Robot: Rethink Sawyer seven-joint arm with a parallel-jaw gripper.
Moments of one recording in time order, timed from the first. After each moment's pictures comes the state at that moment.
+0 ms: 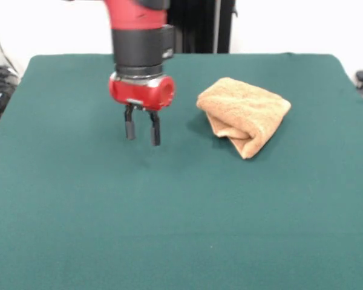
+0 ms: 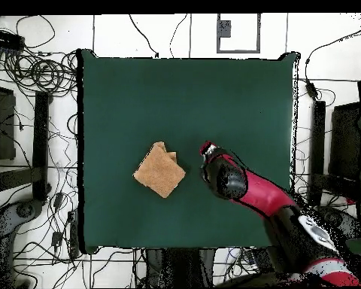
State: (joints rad) arm -0.59 -0.48 0.21 1.82 -0.07 0.03 1.94
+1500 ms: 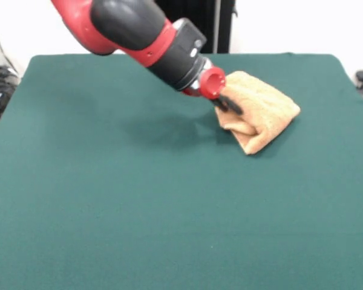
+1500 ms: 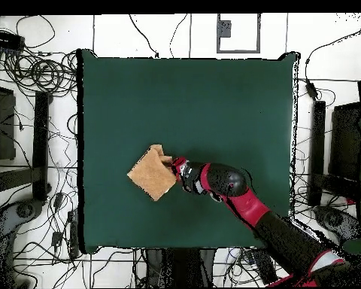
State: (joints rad) arm -0.91 -0.20 0.60 1.94 0.12 0.41 1.94
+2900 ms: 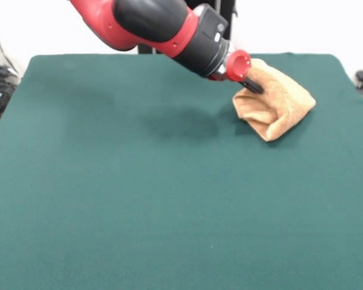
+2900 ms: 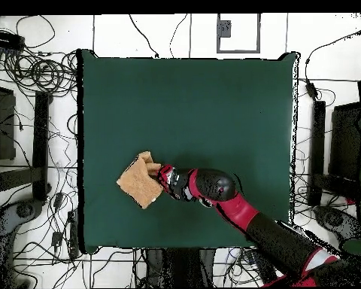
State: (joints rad) arm -0.91 -0.19 0.63 2.01 0.13 0.43 1.94
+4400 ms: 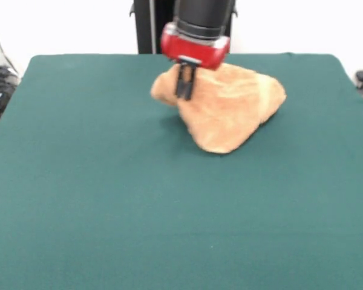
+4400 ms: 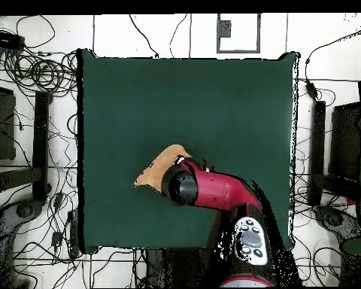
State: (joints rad) arm -0.12 -0.60 -0.15 1.77 -0.09 0.25 1.98
